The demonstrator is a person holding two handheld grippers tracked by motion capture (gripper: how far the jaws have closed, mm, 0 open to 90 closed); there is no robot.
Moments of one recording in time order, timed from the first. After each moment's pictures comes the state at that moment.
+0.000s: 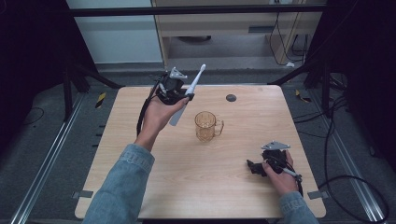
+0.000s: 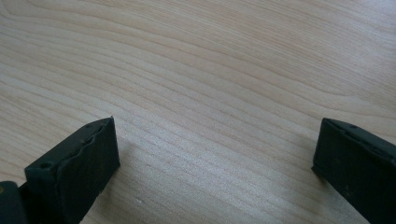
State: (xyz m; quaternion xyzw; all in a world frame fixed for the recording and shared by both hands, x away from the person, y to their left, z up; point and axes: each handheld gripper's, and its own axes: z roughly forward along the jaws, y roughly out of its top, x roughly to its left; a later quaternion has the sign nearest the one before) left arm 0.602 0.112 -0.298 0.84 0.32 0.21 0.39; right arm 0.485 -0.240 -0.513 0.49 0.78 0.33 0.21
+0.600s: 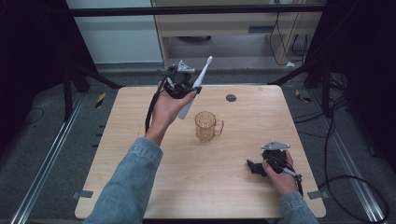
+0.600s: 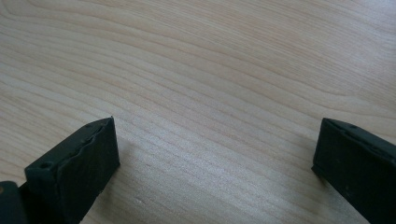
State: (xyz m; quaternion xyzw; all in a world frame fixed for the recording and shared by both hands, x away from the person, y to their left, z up) left arm 0.611 0.089 -0.288 0.82 0.32 0.22 0.41; right arm 0.485 -0.240 -0.513 0.49 0.78 0.33 0.21
